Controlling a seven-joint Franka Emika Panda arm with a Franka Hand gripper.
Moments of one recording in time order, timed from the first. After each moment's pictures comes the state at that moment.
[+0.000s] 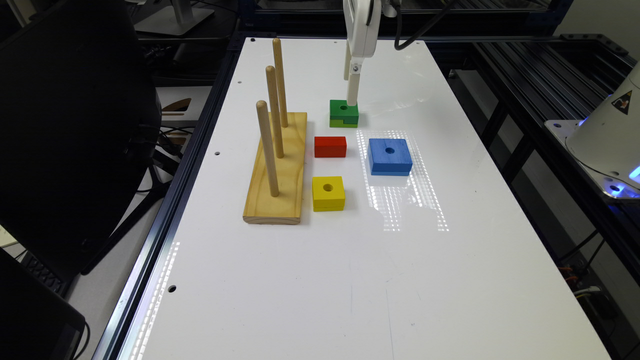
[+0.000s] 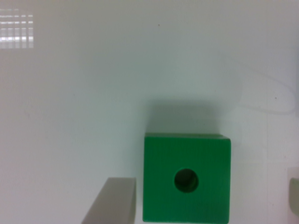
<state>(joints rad) -0.27 0.17 0.04 -2.40 -0.01 2.61 0.56</state>
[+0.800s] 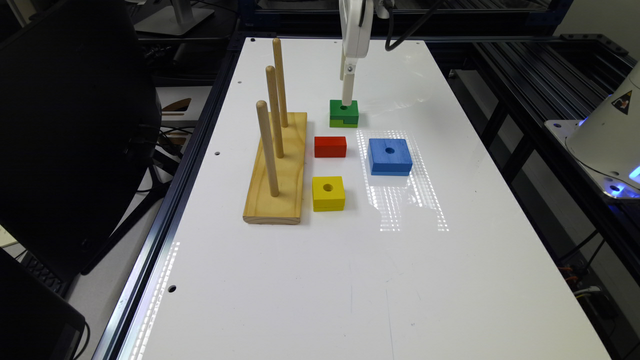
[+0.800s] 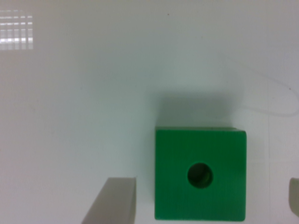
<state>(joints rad) -0.28 0.24 0.04 -2.37 -0.01 2.63 0.56</state>
